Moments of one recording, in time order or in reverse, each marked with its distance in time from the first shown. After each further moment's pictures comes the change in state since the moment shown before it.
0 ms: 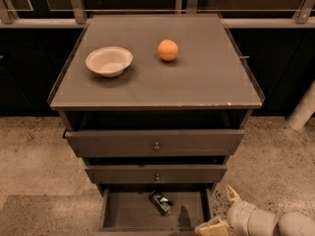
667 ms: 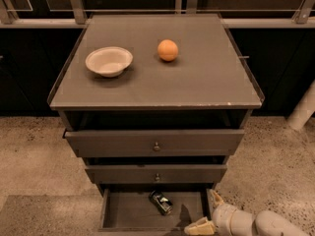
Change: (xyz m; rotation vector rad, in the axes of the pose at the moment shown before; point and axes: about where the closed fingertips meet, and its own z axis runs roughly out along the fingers) arm 0.063 -0.003 0.086 -0.075 -0.015 0.063
